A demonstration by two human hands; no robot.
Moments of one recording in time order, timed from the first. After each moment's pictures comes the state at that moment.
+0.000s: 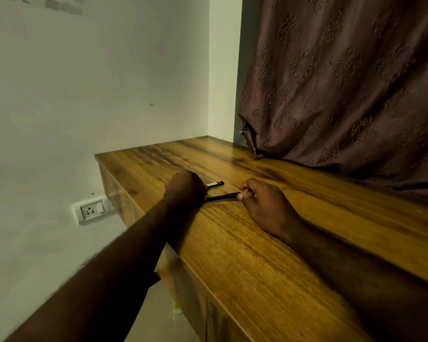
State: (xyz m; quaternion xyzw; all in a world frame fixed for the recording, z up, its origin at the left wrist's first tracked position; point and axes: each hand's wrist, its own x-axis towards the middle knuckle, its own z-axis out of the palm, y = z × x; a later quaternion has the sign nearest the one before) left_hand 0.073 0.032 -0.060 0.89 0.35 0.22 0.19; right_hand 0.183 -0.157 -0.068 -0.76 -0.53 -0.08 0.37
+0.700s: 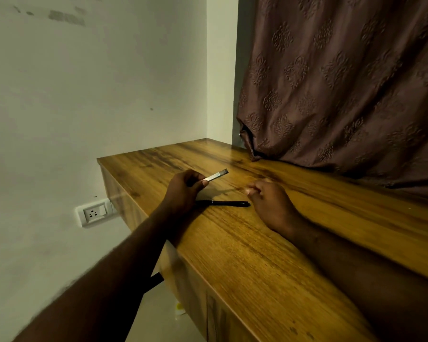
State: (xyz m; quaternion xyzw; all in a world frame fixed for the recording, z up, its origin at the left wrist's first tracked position) left_hand 0.053 0.013 -0.066 0.80 0.23 0.40 0.38; right_hand 0.189 -0.160 -0.066 -0.77 -0.47 -0.07 0.42
